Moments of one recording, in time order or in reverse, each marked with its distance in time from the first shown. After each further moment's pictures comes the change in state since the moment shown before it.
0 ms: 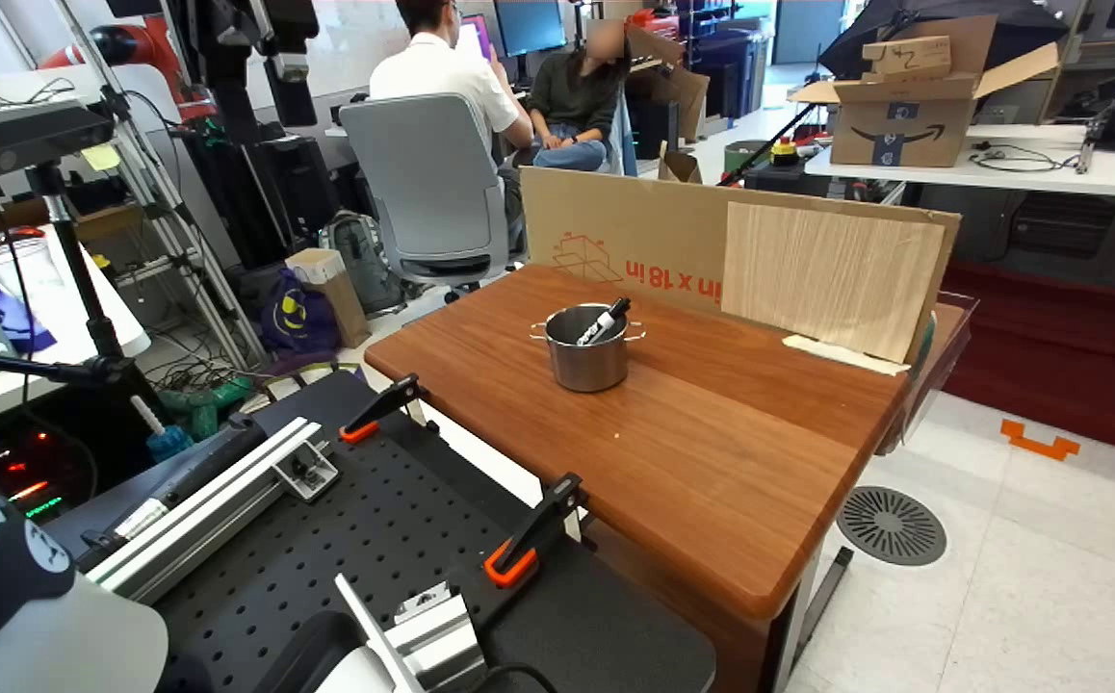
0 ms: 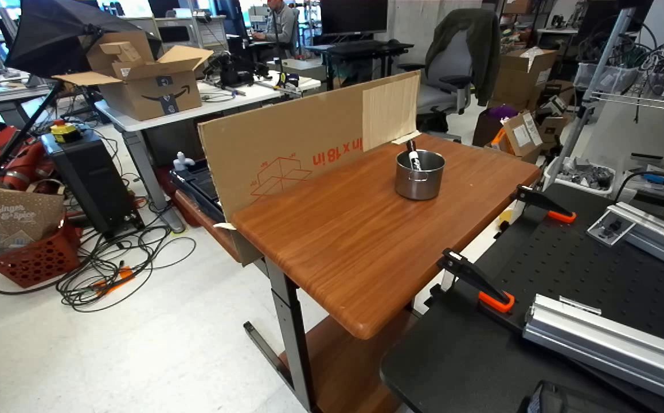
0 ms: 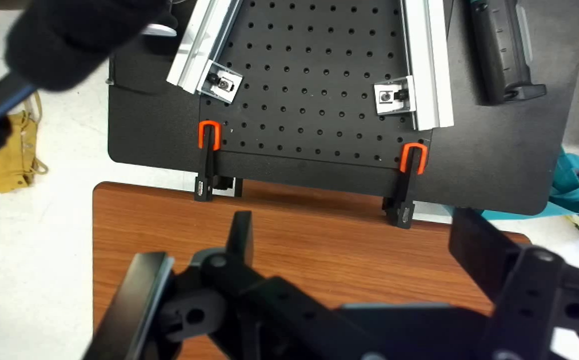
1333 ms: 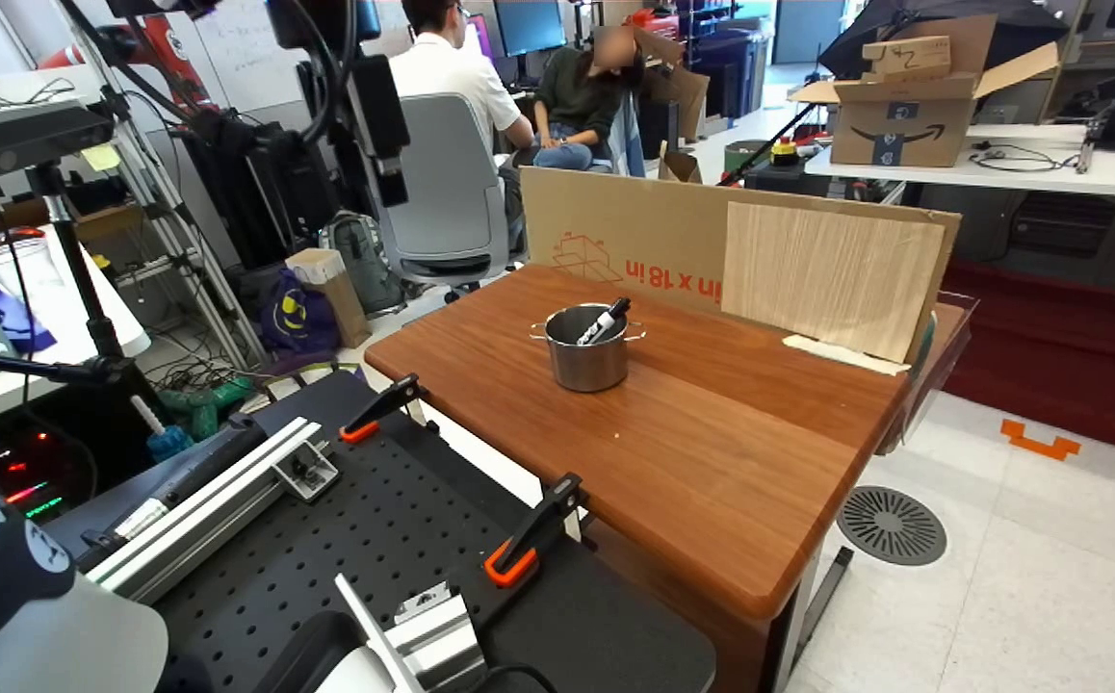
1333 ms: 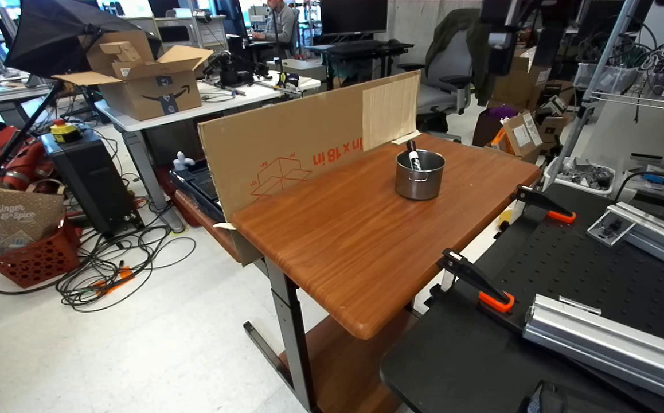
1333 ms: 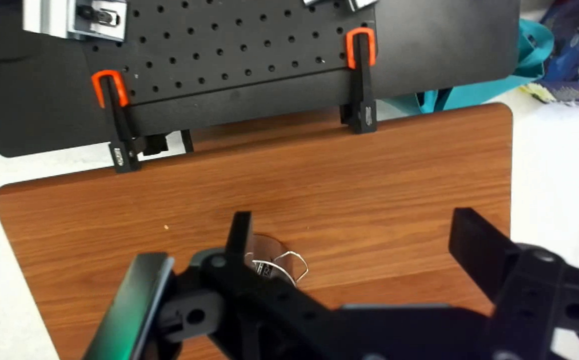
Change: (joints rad) arm -0.011 0.216 -0.040 -0.050 0.124 0.410 0.170
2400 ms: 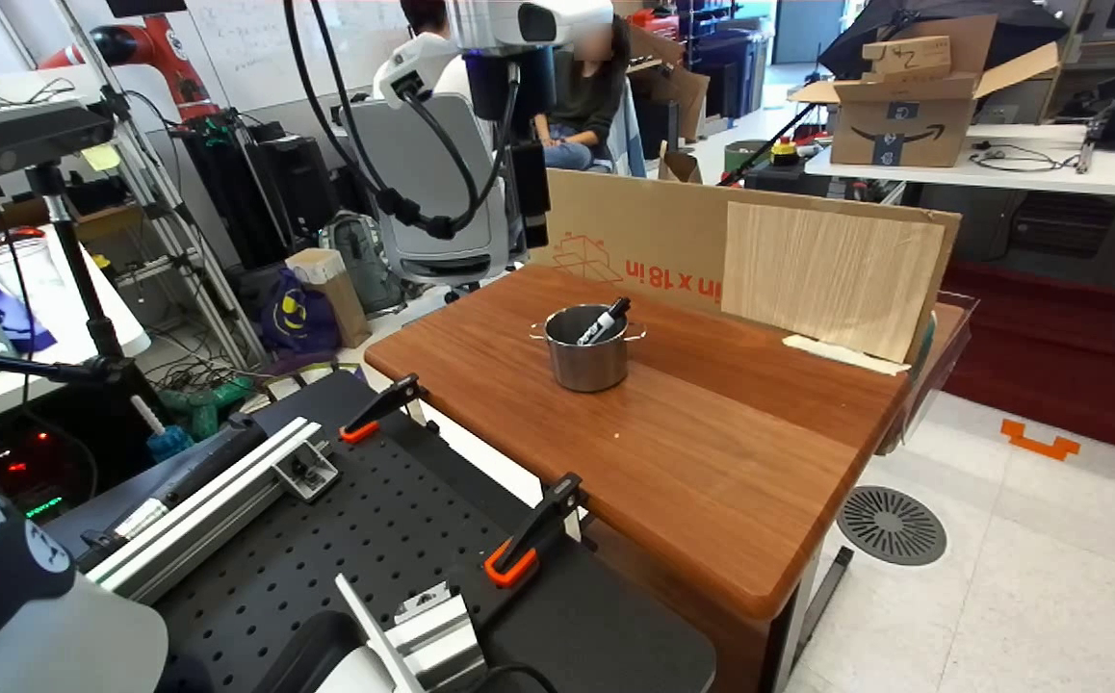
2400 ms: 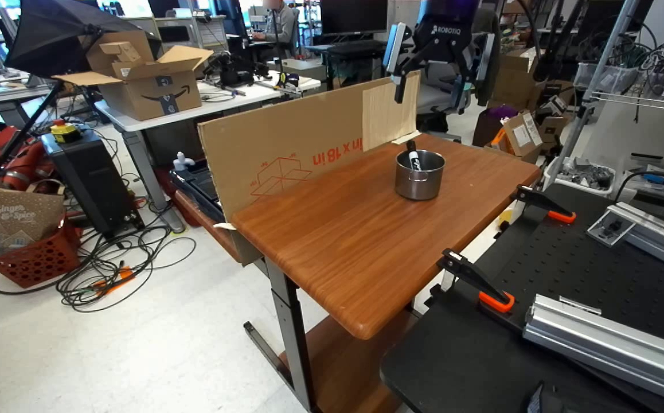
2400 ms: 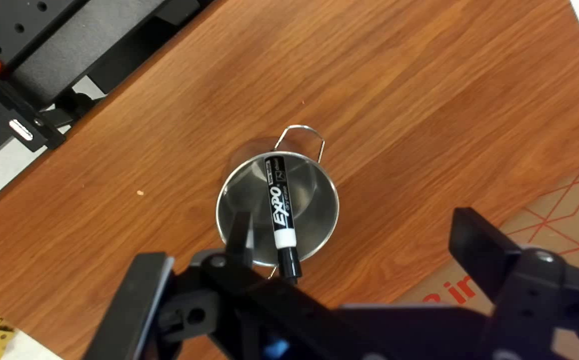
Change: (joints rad) arm -0.079 0.489 -0.071 0.256 0.051 0.308 0.312
